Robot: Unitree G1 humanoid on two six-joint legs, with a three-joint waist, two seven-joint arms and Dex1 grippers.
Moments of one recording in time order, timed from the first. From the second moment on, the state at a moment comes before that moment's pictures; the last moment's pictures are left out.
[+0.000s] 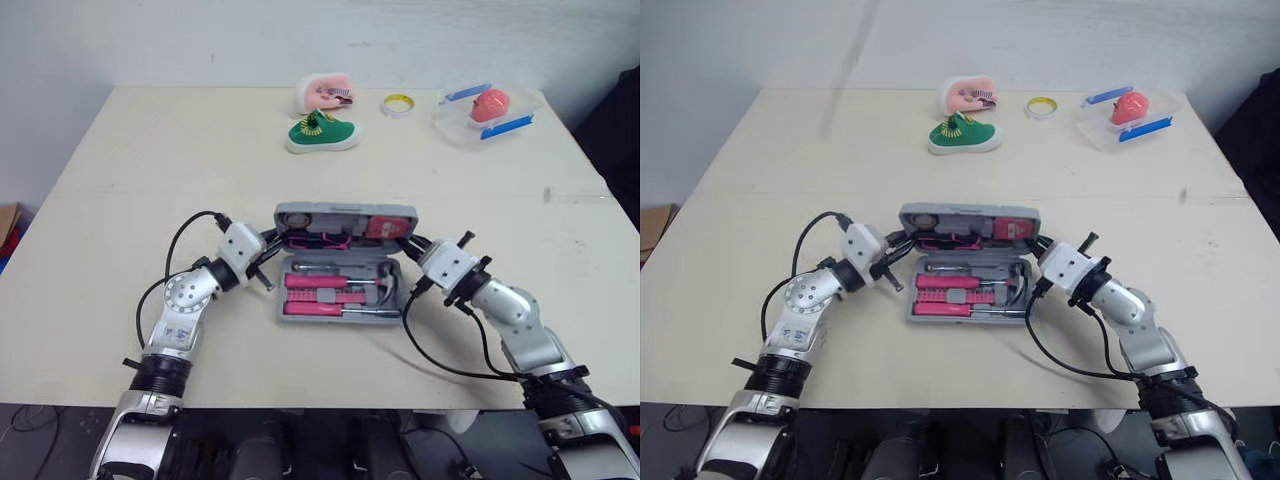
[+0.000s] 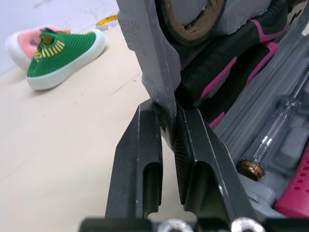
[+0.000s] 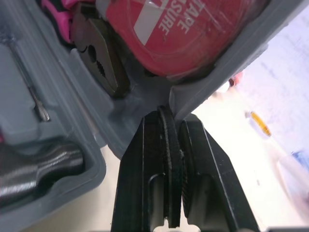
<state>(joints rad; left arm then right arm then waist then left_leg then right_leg) -0.46 0.40 -0.03 0.34 -0.07 -0.32 -0.57 -0.36 -0.58 0.14 0.24 -0.10 -0.46 0.43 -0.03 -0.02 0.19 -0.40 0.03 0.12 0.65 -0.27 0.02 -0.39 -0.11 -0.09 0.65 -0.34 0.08</state>
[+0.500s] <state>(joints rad) -0.25 0.63 0.07 0.34 -0.16 -0.36 -0.76 -0.13 -0.74 0.07 0.17 -0.16 -0.60 0.46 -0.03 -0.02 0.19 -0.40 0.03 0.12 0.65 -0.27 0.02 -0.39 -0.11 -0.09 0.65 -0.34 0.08</state>
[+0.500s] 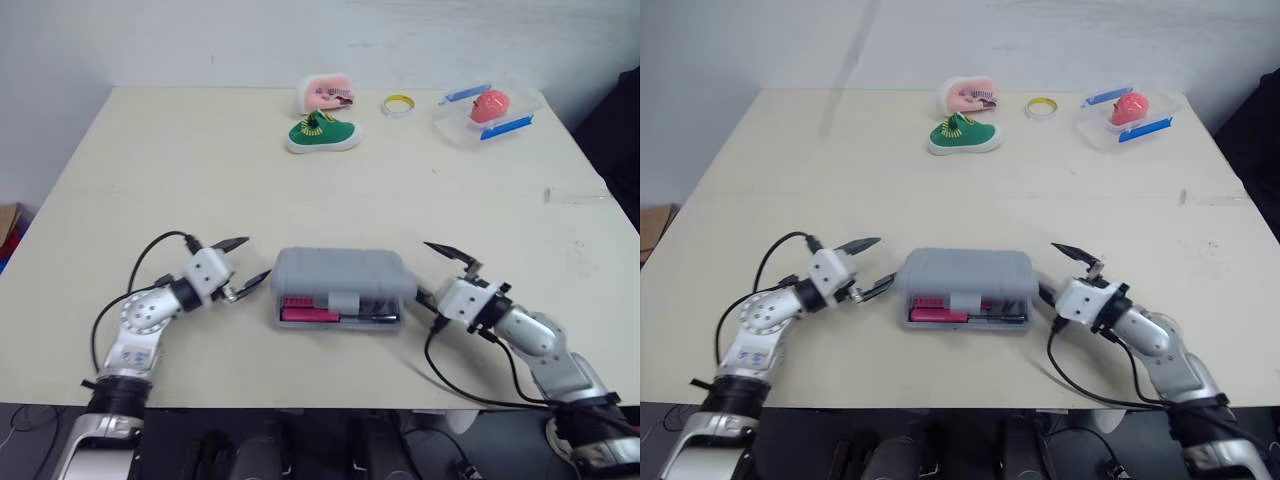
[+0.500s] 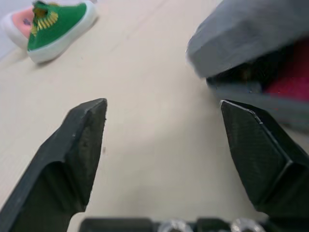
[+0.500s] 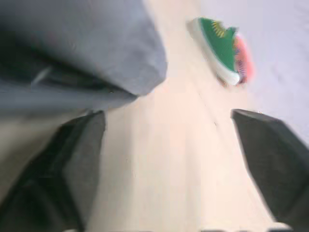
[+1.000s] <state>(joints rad) -0.29 0.71 0.19 0.31 -0.25 -0.16 -0.81 0.25 -0.89 -0.13 0.00 0.20 -0.45 0.71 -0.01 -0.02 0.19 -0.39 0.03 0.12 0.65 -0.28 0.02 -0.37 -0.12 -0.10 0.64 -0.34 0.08</state>
